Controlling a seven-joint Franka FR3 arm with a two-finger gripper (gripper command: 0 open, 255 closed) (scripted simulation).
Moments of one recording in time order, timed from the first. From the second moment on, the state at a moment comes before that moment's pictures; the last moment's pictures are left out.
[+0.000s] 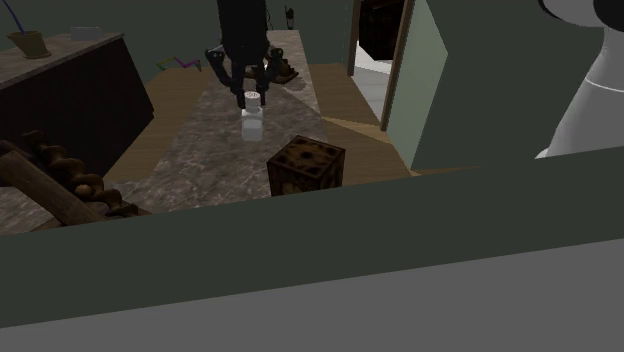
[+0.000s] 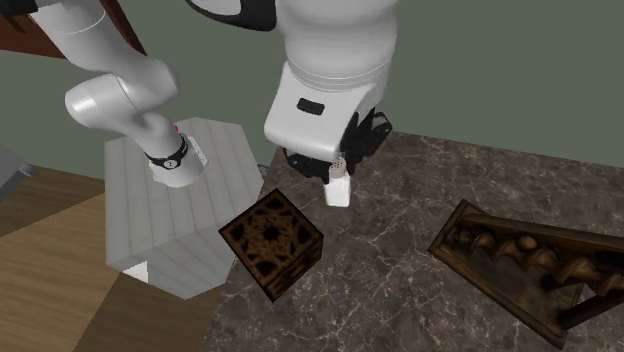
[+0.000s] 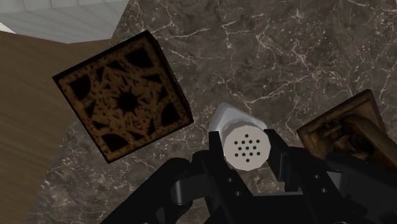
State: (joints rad) arm 0.18 0.10 0.38 -1.51 0.09 1.61 0.63
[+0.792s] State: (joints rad) arm 0.07 -0.14 0.26 -1.74 0.16 1.59 0.39
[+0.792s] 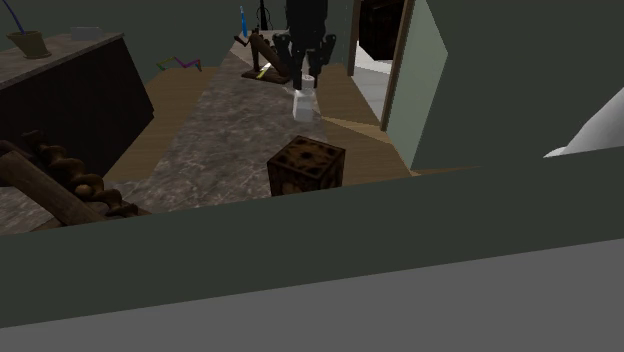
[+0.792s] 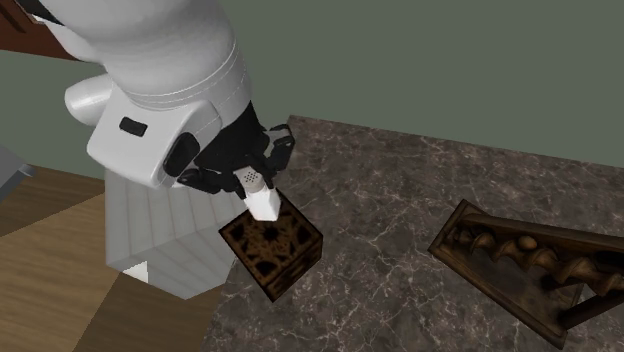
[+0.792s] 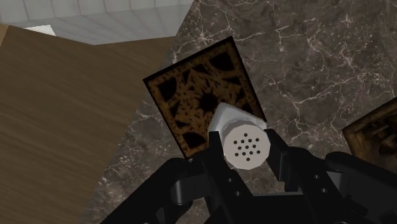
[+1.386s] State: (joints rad) arm 0.07 -0.15 0.27 -1.88 0.16 1.70 0.38
